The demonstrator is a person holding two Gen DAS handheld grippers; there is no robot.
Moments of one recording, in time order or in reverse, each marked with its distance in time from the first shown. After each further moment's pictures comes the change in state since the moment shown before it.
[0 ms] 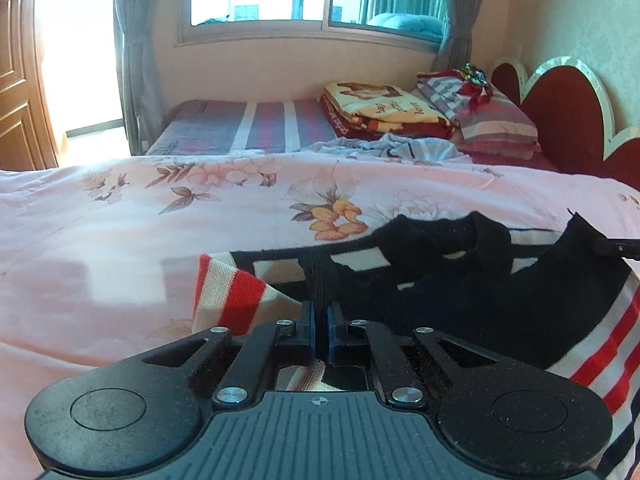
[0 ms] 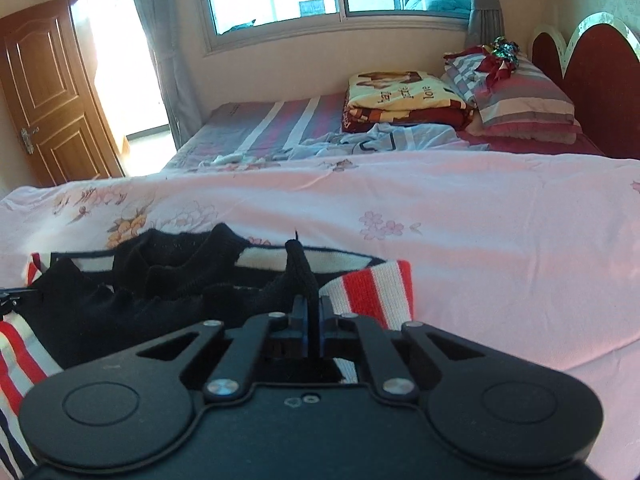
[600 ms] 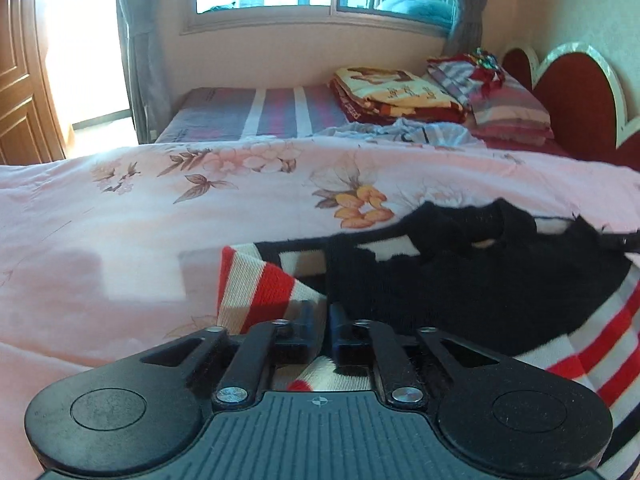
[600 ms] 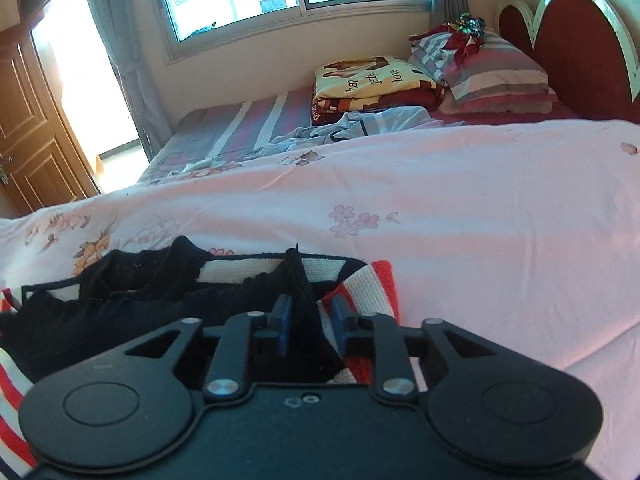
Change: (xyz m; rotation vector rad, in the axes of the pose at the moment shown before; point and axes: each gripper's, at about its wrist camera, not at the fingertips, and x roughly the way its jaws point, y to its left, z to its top) left arm 0.017 0.007 -0.003 0.035 0.069 0.033; right arm 0.030 -0.019 0.000 0.133 0.025 -0.033
